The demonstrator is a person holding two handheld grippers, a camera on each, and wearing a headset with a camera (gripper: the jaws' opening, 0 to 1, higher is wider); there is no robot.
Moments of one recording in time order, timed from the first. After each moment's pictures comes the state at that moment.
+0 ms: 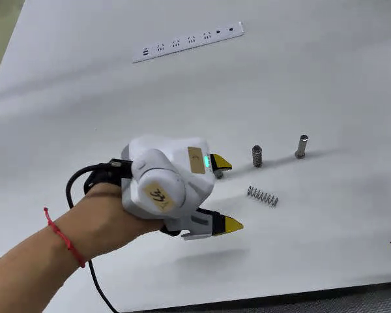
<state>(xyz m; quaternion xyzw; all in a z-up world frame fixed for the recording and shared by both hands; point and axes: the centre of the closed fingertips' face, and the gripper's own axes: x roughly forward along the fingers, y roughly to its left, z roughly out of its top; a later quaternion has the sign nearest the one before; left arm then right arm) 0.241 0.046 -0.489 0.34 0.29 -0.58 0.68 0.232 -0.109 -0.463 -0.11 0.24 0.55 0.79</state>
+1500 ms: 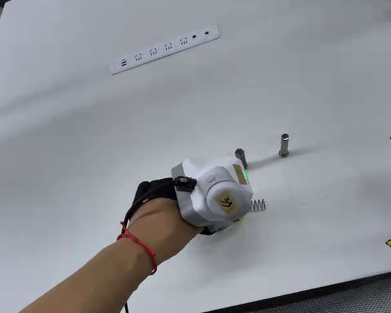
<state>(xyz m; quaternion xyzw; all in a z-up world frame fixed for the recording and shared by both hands) 0.250 0.044 -0.558 0.38 0.38 -0.52 0.66 0.220 -0.120 -0.467 -0.08 0.25 0.52 0.81</state>
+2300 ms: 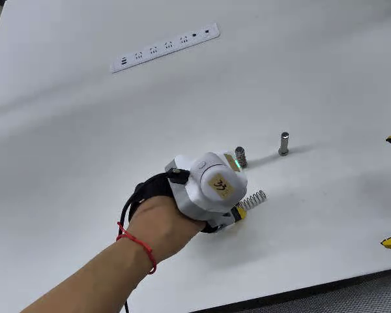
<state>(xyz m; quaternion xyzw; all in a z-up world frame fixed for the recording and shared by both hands) 0.243 0.042 -0.552 0.30 0.42 -0.51 0.69 0.218 -0.115 -0.466 -0.08 0.25 0.53 0.81</state>
